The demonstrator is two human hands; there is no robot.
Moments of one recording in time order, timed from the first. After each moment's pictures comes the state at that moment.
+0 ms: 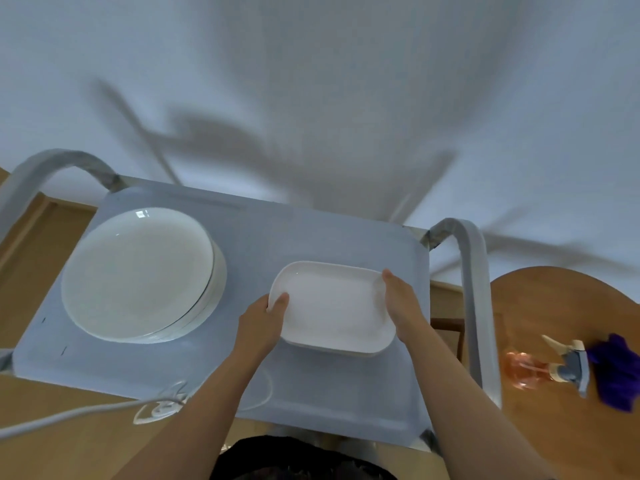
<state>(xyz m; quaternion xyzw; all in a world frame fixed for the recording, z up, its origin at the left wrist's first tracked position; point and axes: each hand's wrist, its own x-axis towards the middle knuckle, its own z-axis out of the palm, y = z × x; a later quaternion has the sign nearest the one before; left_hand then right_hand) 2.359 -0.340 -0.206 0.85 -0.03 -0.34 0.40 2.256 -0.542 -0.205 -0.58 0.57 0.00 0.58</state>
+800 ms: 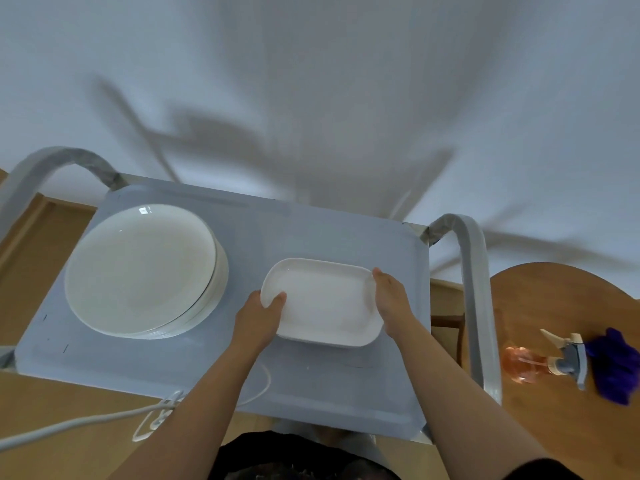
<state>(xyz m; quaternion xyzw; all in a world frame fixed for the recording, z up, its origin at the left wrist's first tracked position) 2.366 -0.335 -0.208 0.87 -0.01 -0.34 0.36 2.262 -0.526 -0.210 -0.59 0.55 -0.03 0.59</state>
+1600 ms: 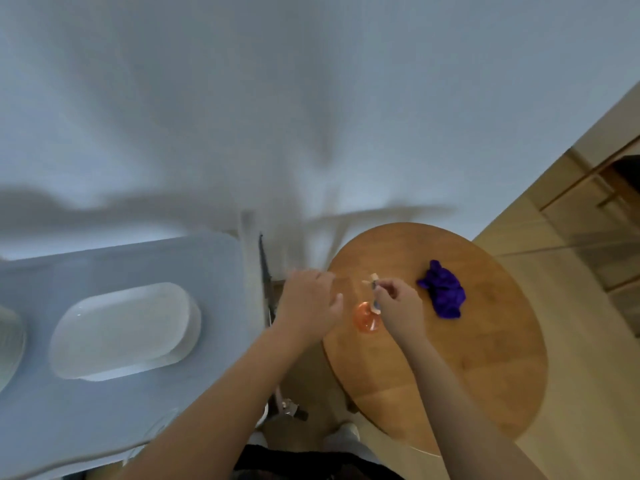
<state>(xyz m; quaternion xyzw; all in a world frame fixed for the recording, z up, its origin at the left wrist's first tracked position) 2.096 -0.581 -0.117 0.78 -0.58 -0.15 0.18 1.953 -0.664 -0.151 -0.66 0.58 -0.21 0.43</state>
